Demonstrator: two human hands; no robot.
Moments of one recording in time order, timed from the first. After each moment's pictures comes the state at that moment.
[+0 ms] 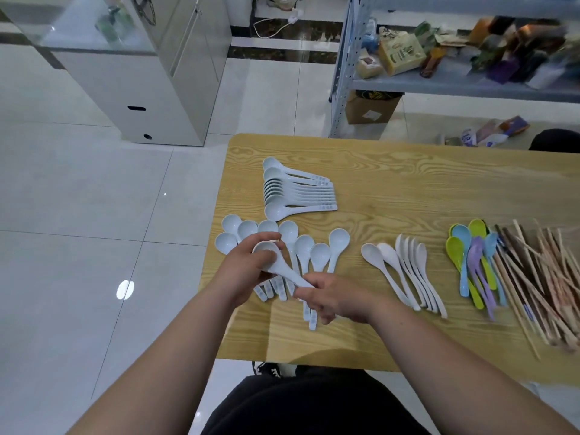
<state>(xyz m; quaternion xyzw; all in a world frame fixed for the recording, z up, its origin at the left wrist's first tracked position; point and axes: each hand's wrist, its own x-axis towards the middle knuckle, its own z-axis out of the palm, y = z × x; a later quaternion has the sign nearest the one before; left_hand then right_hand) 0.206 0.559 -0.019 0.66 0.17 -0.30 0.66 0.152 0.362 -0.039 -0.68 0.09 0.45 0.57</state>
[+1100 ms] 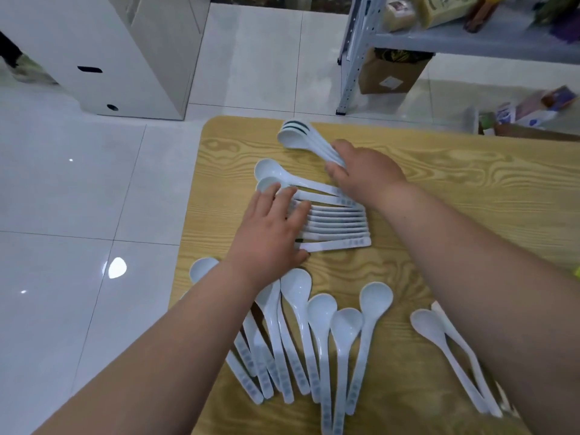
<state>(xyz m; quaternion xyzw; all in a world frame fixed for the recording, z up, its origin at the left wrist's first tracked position) 0.386 0.512 -0.158 0.95 -0.30 -0.07 0.07 0.455 0.290 -0.145 -0.98 -0.01 0.12 0.13</state>
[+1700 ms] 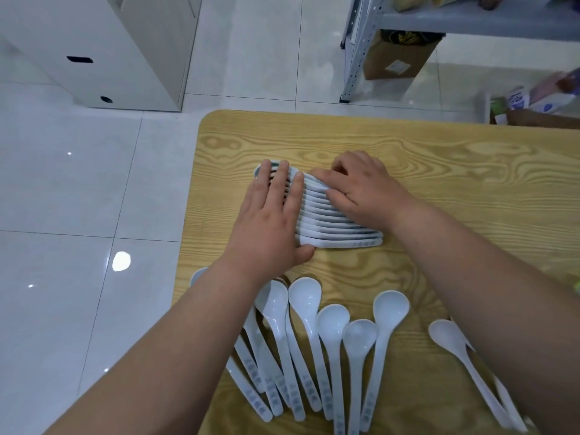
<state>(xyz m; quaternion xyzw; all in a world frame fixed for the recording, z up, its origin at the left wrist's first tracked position) 0.409 0.515 -0.166 0.96 -0.26 -0.08 0.05 0.438 0.292 -0.175 -0.97 -0.15 0.12 0.14</state>
